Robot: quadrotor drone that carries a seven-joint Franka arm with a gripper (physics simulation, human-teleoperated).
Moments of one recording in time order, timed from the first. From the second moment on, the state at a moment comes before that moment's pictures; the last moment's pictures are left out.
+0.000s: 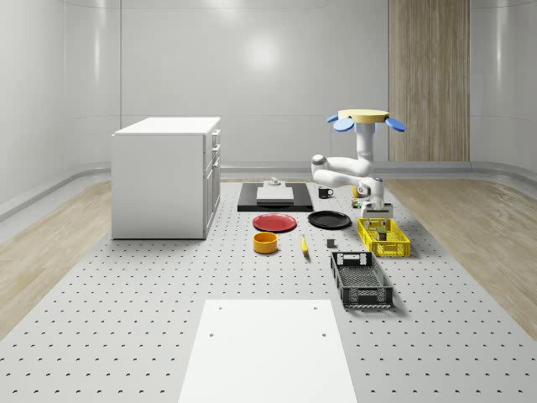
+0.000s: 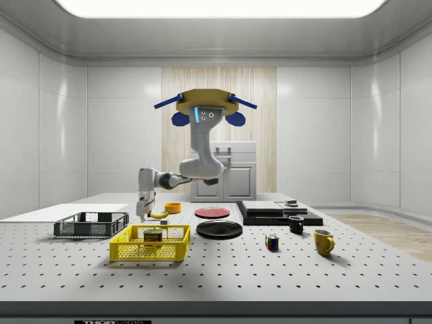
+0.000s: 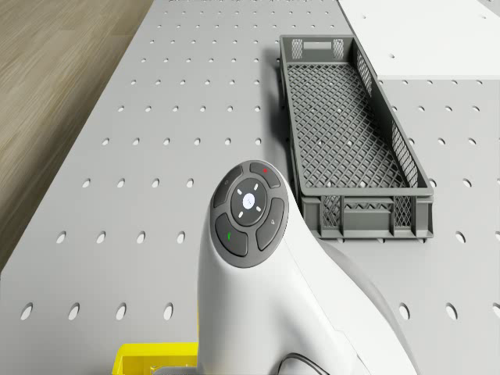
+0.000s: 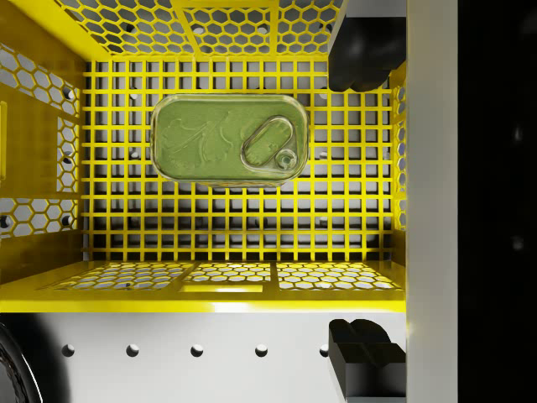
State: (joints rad) arm -1.18 -1.54 1.30 -2.85 -1.84 1.61 1.69
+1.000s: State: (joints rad) arm -1.18 -1.54 1.30 -2.86 -1.84 1.62 1.69
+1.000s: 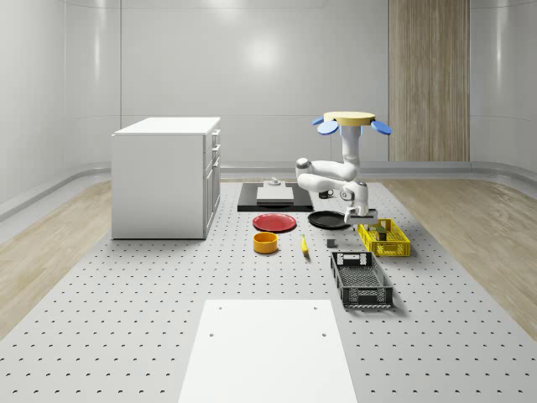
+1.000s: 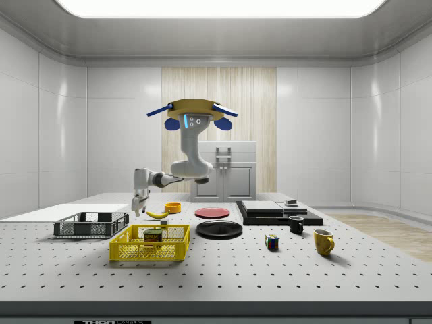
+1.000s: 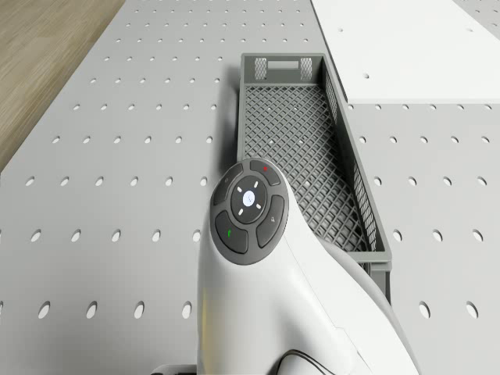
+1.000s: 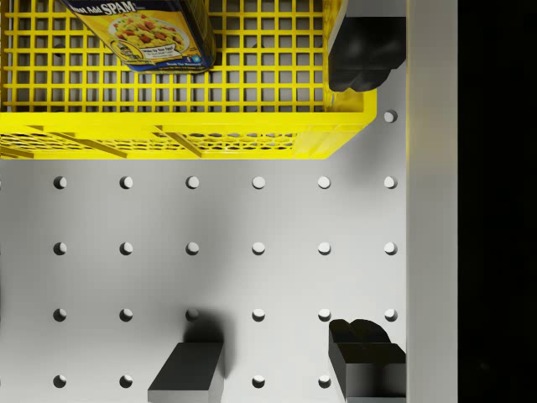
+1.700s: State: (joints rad) arm -1.18 -1.54 1.30 -2.86 -1.83 1.62 1.69
